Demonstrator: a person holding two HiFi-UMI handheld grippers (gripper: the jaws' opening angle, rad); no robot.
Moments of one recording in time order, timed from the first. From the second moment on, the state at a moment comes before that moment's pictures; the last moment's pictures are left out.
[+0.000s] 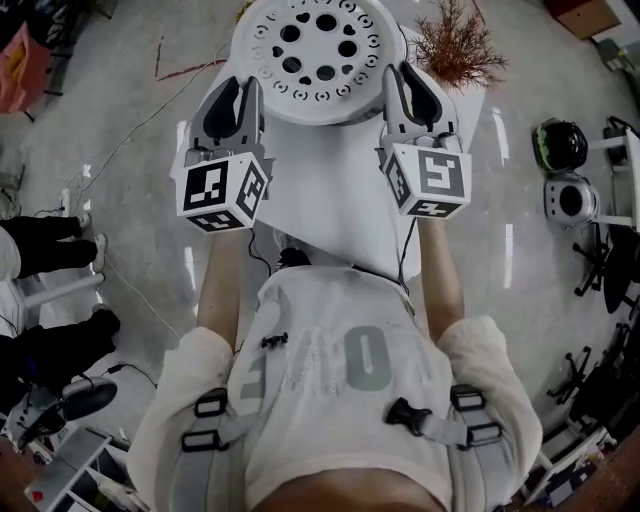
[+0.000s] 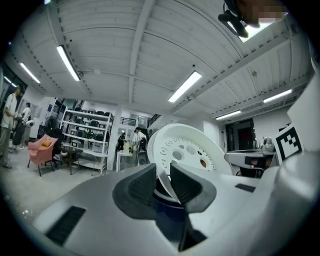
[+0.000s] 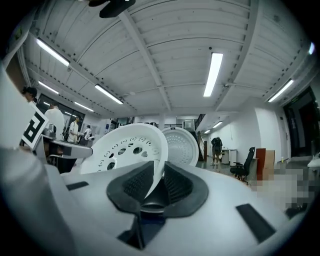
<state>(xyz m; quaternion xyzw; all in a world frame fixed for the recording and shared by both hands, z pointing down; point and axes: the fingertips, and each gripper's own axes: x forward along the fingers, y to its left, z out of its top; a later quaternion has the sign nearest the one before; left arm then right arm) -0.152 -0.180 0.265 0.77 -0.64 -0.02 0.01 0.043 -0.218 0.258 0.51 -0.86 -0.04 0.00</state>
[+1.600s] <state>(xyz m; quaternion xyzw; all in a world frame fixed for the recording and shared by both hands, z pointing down) -0.151 -0.293 0.320 0.77 -0.63 0.05 0.06 0.045 -0.302 0.332 0.53 -0.84 0.03 0.10</state>
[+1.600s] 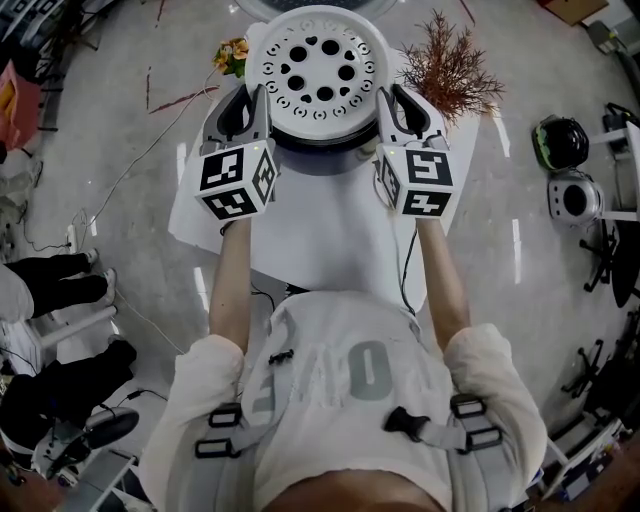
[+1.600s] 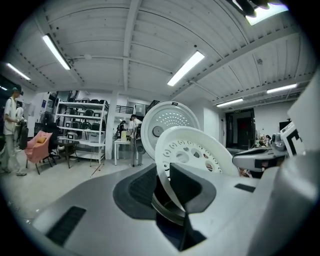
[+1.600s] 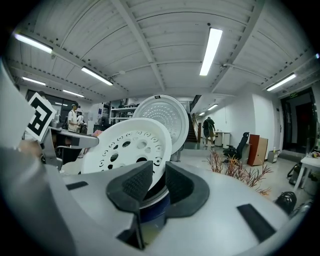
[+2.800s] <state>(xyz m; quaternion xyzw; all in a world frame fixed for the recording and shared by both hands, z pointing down) -0.144 -0.321 0.363 0.77 -0.62 0.13 0.08 0.017 -0.312 0.370 0.50 -0.85 0.05 0.17</state>
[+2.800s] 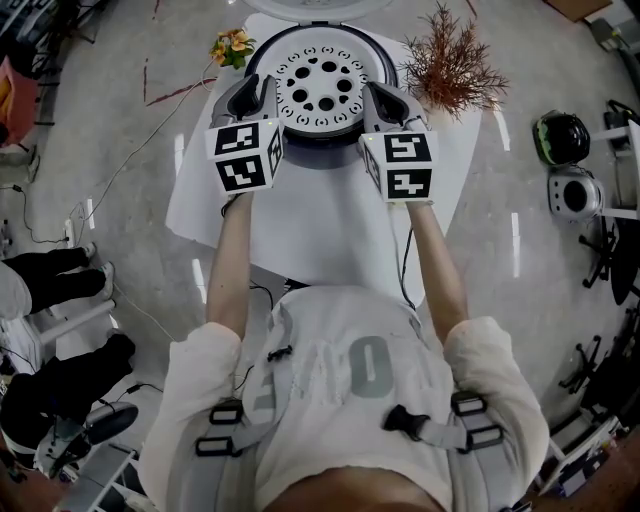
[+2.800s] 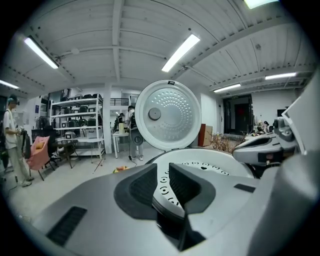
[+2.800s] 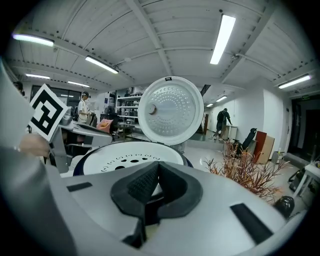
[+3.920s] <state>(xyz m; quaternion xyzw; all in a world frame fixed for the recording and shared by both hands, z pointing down) -0.129 -0.175 0.234 0.75 -0.66 -0.03 -0.09 0.015 -0.205 0.250 0.49 -0.87 -0.06 -0.01</state>
